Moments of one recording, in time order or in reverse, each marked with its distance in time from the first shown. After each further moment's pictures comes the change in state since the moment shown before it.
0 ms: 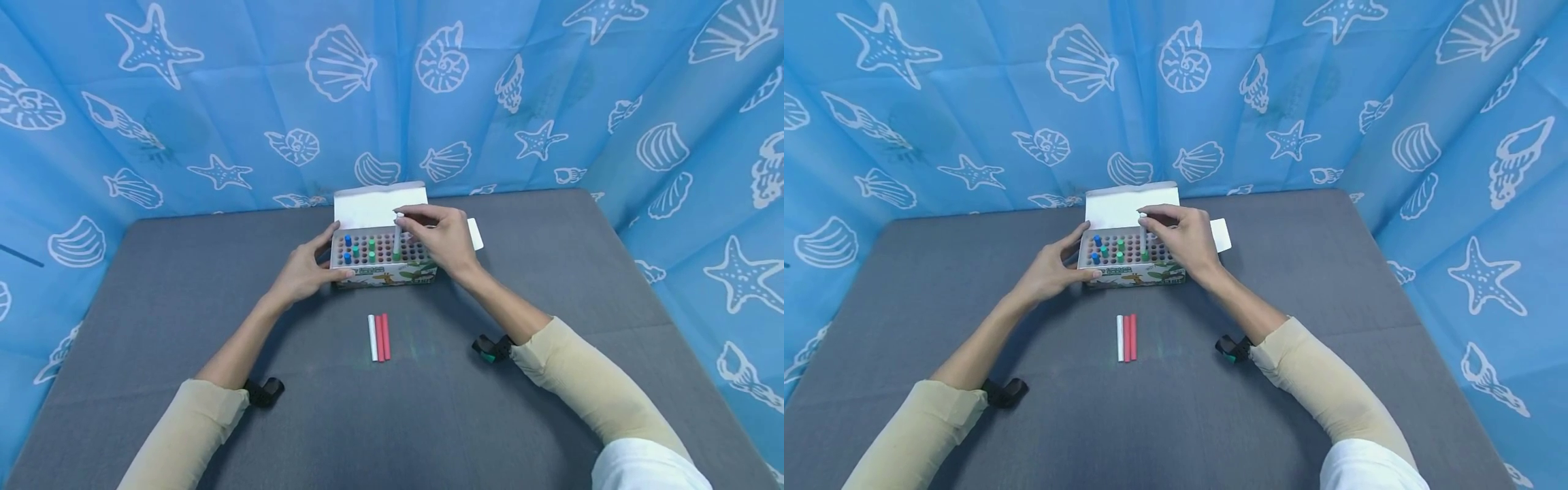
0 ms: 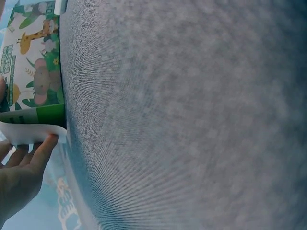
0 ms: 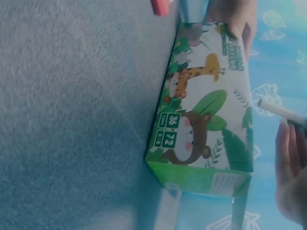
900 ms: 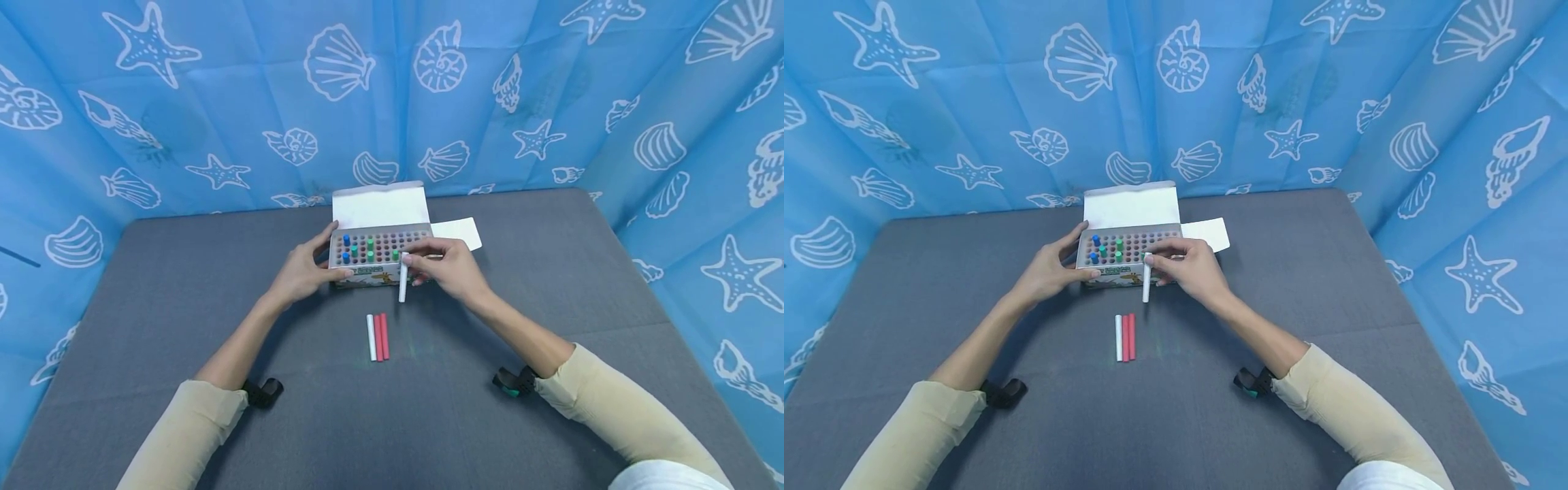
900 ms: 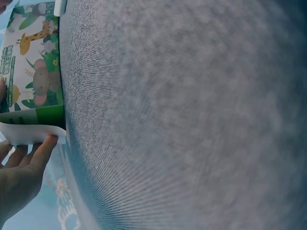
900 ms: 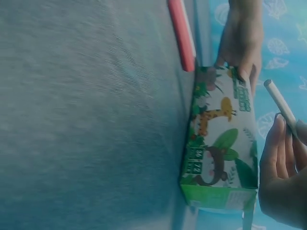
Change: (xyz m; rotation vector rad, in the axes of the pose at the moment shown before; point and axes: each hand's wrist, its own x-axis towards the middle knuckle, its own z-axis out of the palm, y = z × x) left_hand 0.000 -0.001 0.001 0.014 0.007 0.004; right_hand -0.044 -0.002 -0.012 0.216 -0.205 0.365
